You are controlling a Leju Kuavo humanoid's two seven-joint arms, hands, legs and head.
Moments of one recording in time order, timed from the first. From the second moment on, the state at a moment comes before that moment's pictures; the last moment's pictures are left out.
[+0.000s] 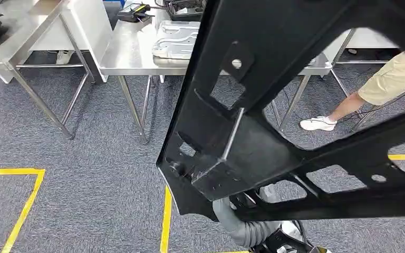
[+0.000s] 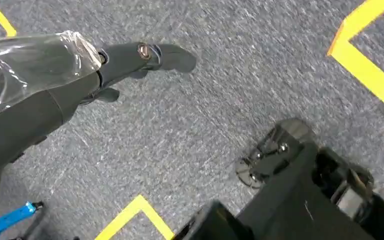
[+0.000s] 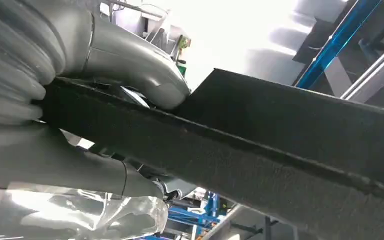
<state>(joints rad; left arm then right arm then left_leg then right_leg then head) -0.12 -0.04 -1.20 -0.23 0.72 0.44 -0.01 -0.20 -0.29 0.72 -2.18 -0.04 -0.46 -0.22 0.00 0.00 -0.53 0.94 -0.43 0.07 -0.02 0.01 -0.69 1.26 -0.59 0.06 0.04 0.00</state>
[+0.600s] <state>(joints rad) -0.14 -0.04 -1.20 -0.23 0.72 0.44 -0.01 -0.20 -0.29 0.72 -2.18 -0.04 -0.46 -0.22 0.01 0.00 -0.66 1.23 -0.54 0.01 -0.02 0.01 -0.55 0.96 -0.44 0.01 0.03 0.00</state>
